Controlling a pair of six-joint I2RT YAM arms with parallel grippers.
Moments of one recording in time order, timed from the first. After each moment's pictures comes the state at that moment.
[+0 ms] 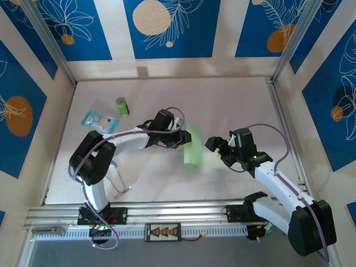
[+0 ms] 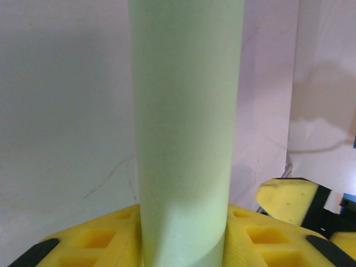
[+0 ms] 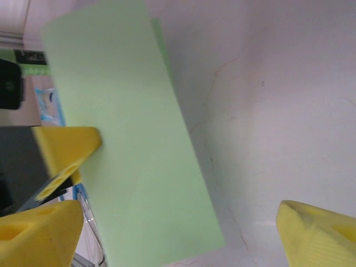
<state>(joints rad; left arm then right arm) -0.68 1.82 1.10 -0.07 0.55 -0.90 0.31 0.96 0.50 -0.33 -0.40 0.95</state>
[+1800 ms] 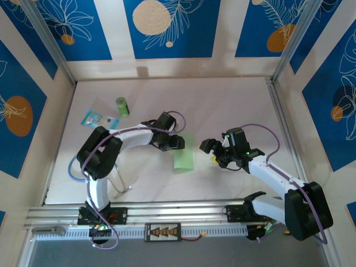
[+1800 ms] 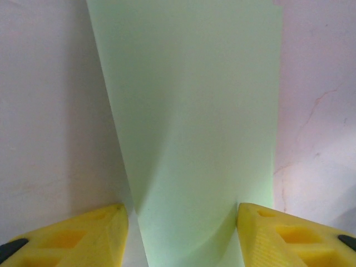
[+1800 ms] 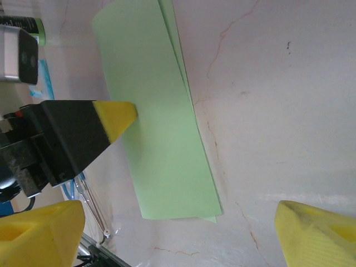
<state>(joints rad) -0.67 1.92 1.20 -0.39 0.32 -0.63 0.36 1.11 0.50 -0.26 -0.46 0.97</state>
